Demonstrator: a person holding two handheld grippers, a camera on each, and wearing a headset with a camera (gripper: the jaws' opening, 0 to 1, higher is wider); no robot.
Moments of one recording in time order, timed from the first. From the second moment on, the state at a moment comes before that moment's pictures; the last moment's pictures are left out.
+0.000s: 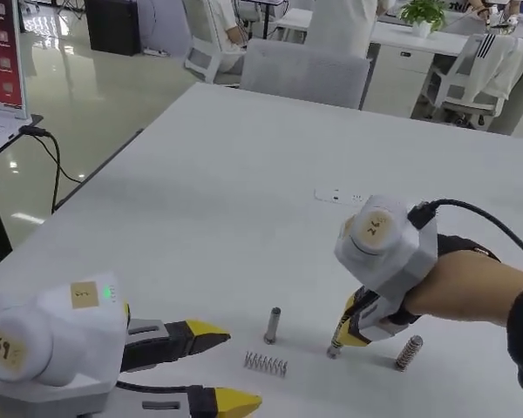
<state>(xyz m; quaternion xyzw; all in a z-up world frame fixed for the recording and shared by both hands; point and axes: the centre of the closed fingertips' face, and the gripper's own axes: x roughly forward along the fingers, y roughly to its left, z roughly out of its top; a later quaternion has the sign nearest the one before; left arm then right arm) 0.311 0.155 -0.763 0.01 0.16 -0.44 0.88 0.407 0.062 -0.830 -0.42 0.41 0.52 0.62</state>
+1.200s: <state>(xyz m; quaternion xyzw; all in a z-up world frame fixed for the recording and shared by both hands) 0.314 0.151 -0.765 0.01 0.17 -0.45 0.88 0.397 0.075 -0.812 -0.43 0.39 0.53 0.62</state>
